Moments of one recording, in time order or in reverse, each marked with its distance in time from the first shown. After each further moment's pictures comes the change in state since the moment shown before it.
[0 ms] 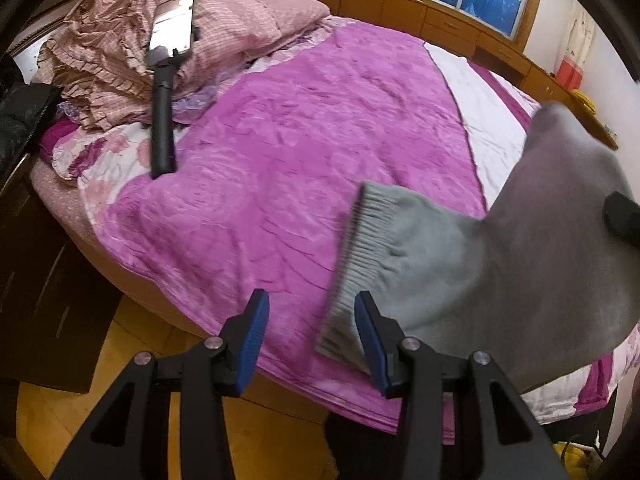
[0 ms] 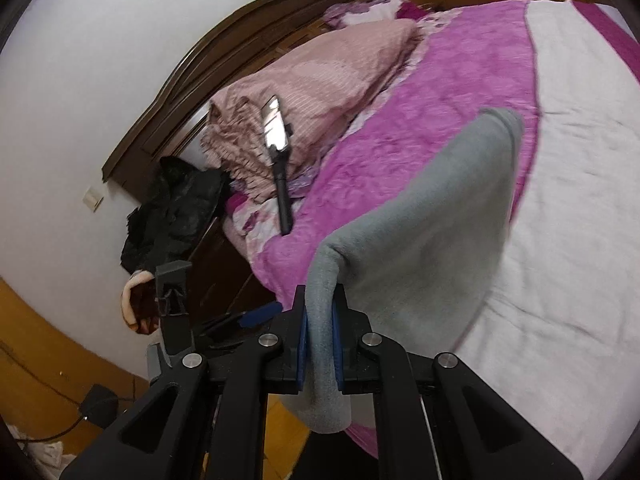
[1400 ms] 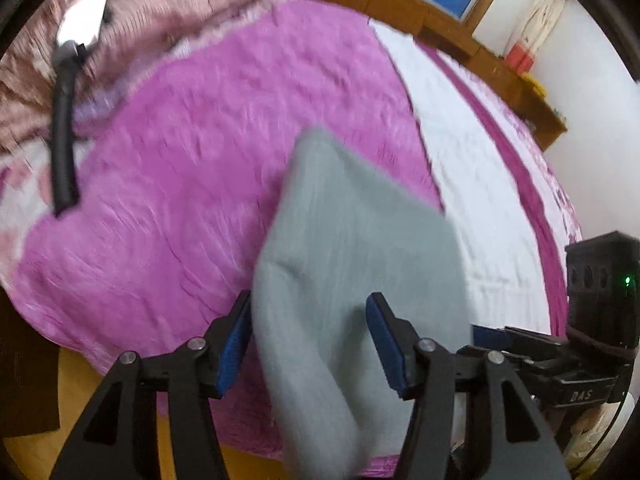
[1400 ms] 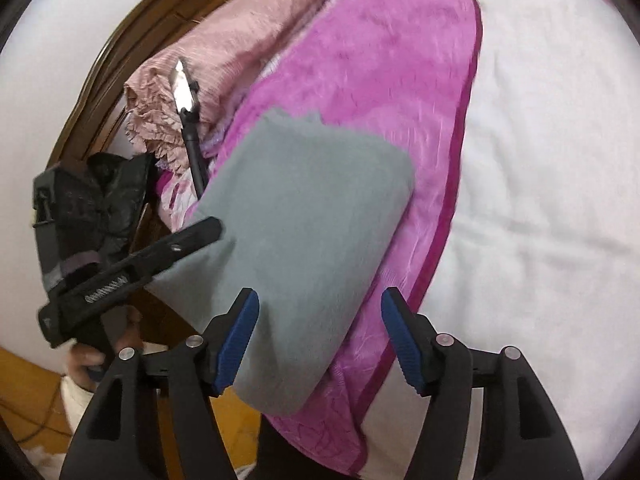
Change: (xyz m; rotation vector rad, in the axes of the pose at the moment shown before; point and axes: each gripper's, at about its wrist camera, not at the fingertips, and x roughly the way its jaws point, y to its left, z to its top) left arm 0.057 -0.015 0.049 0.070 0.140 -0.266; right arm 0.076 -0.076 -0.042 0.229 0.148 -0.127
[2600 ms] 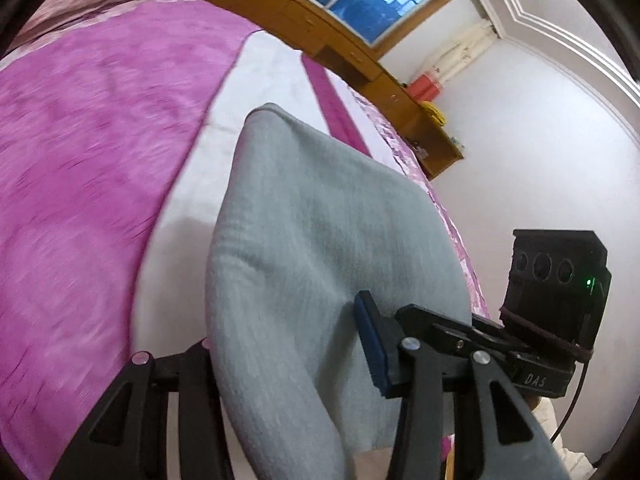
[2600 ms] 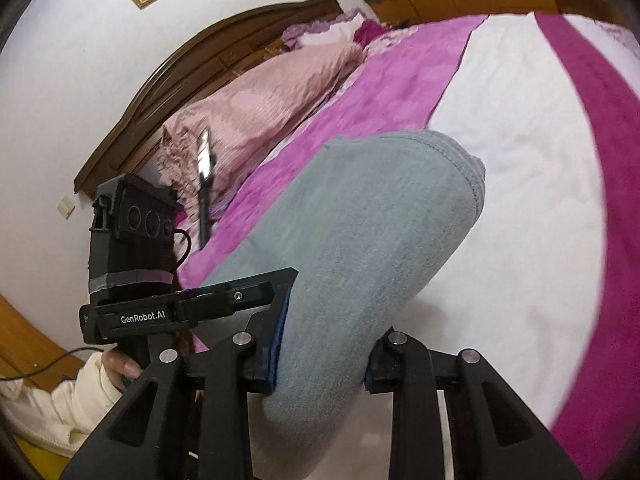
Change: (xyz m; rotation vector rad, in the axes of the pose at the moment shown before) left arm 0.055 -0.216 0.060 0.000 -0.107 -0.459; right arm -0.169 -0.096 0.064 -0.241 -0.217 0.010
